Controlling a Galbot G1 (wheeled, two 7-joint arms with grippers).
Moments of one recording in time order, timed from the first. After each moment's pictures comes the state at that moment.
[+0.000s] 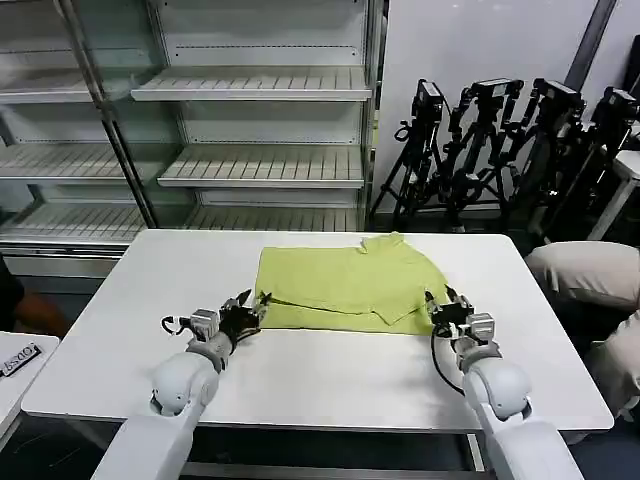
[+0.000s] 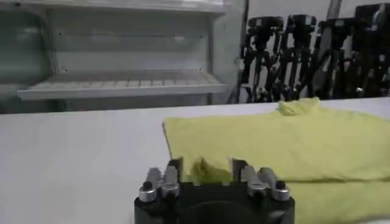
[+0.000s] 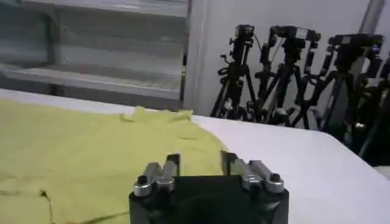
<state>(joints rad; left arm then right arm) 0.97 -1.18 -0.27 -1.74 -0.45 0.51 -0.06 -1.08 1.16 0.43 1.79 0.32 -0.45 0.08</state>
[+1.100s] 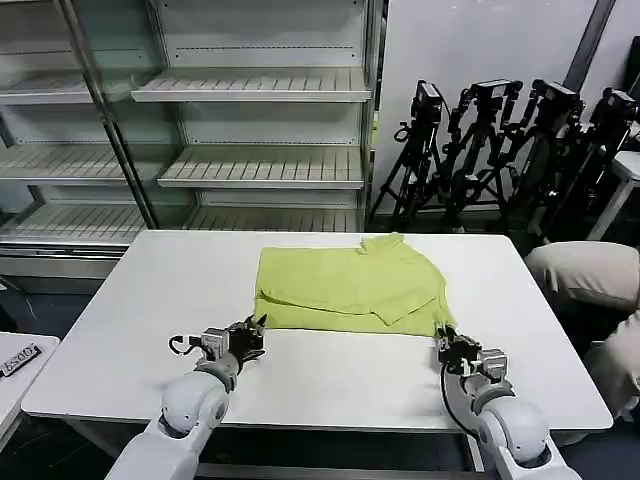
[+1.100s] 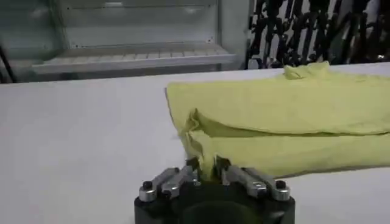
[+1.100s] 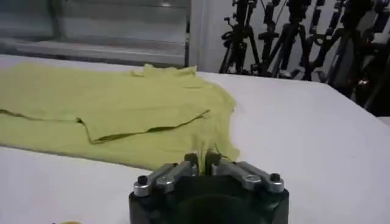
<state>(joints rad) 1.00 -1.17 -0.21 -1.76 -0.46 0.57 -0.18 -1.21 1.15 0.45 1.85 0.38 -0.47 0.07</state>
